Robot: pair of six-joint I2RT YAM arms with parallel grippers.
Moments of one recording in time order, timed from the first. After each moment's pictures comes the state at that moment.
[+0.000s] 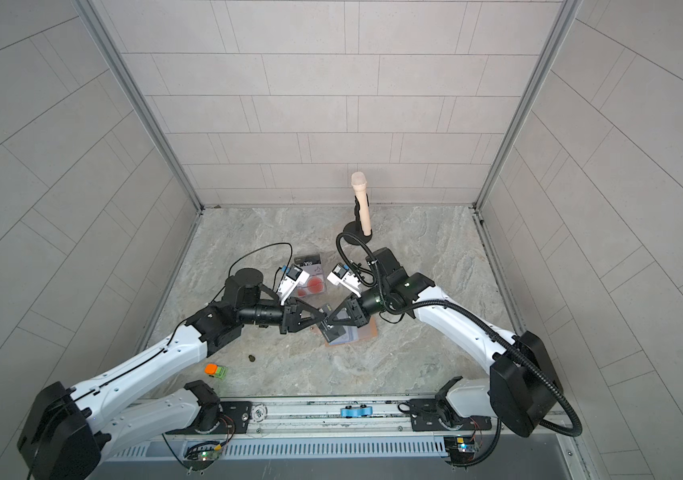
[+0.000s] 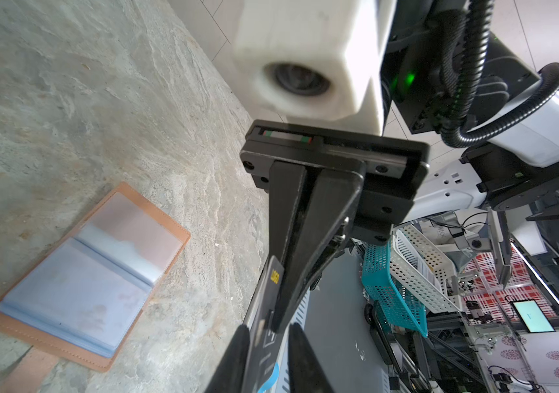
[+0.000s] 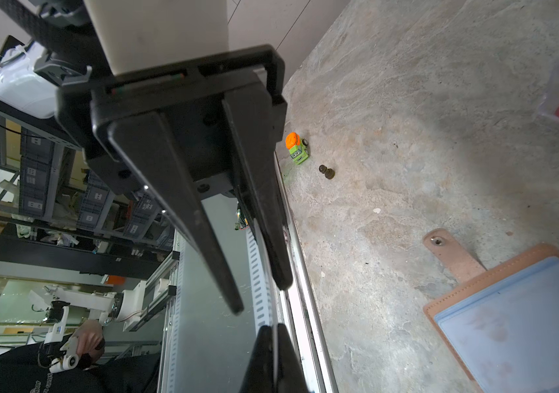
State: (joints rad) left arm -0.64 1.04 0.65 -0.05 0.82 -0.51; right arm 0.56 1.32 0.96 -0.51 -1.04 0.11
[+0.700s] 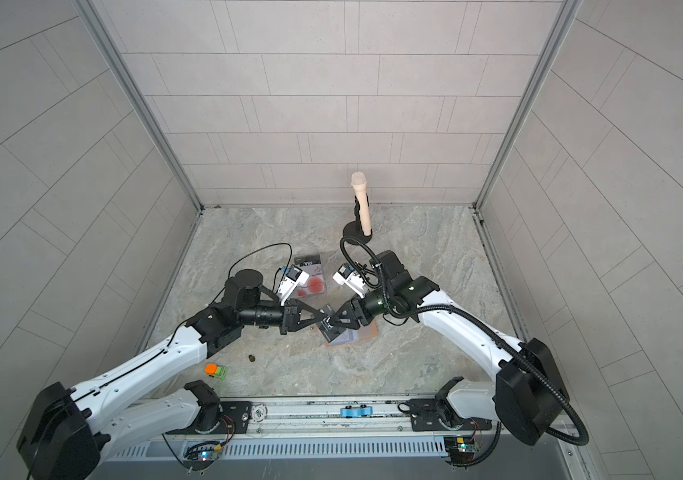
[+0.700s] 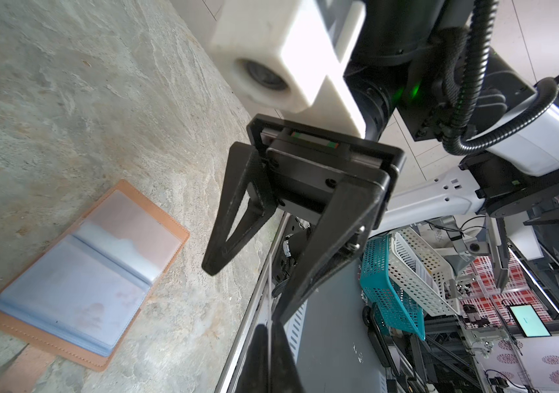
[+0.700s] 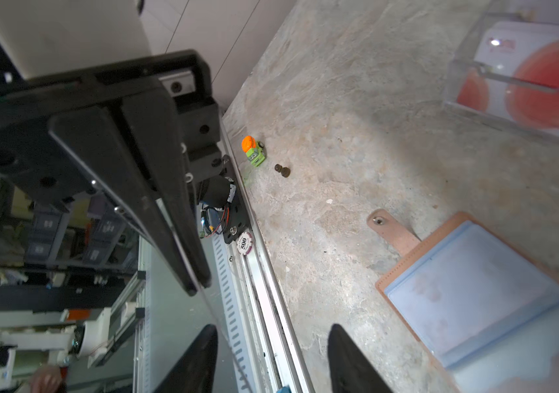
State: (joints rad) left arm -0.63 1.03 0.64 -0.03 0.79 -0.53; right arm 0.55 1.25 0.90 -0.50 -0.86 0.16
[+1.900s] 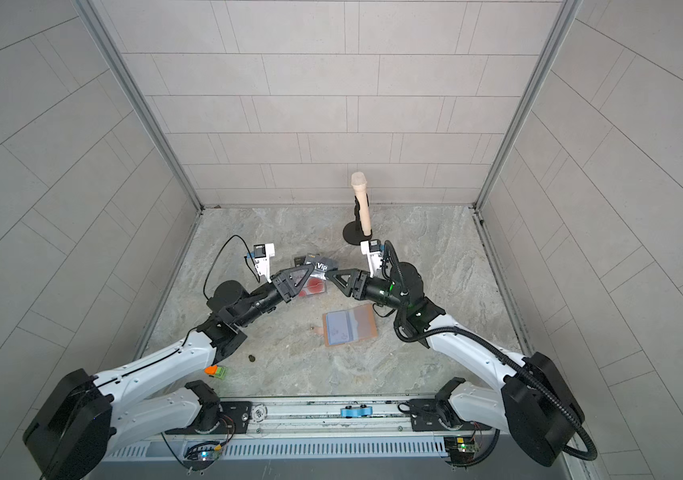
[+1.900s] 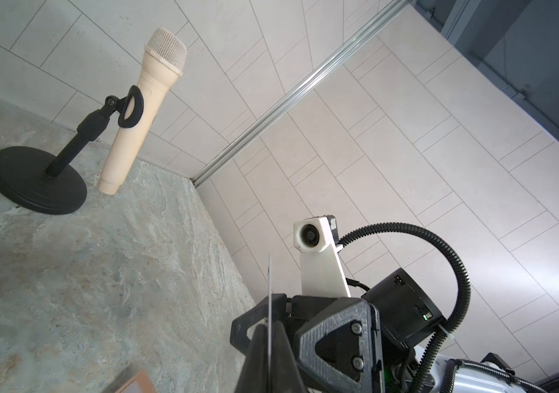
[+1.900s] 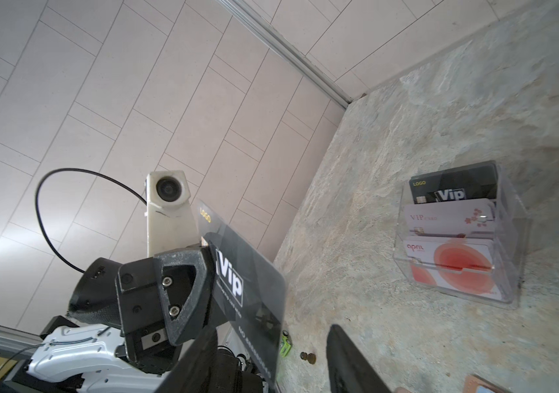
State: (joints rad) left arm -0.63 1.10 0.47 0.77 0.29 -0.94; right arm 0.57 1.17 0.63 0.50 -0.51 0.95
